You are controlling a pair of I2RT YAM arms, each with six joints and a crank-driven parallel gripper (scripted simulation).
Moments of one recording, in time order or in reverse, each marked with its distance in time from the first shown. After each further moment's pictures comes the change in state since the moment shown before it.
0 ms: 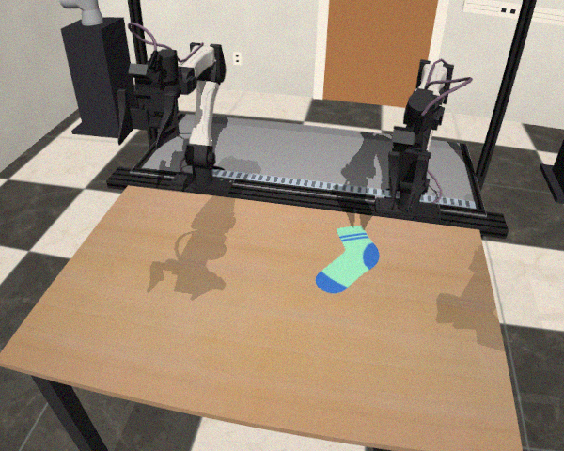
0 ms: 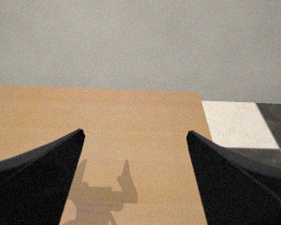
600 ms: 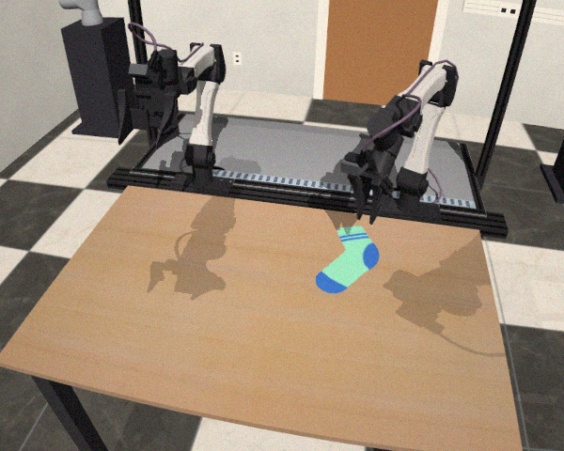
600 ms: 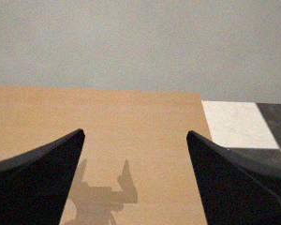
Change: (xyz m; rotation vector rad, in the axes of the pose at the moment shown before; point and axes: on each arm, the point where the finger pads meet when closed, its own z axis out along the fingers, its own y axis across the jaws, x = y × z) left arm 0.084 -0.081 -0.004 0.211 0.343 0.191; right arm 0.000 0.000 0.000 0.000 0.000 0.000
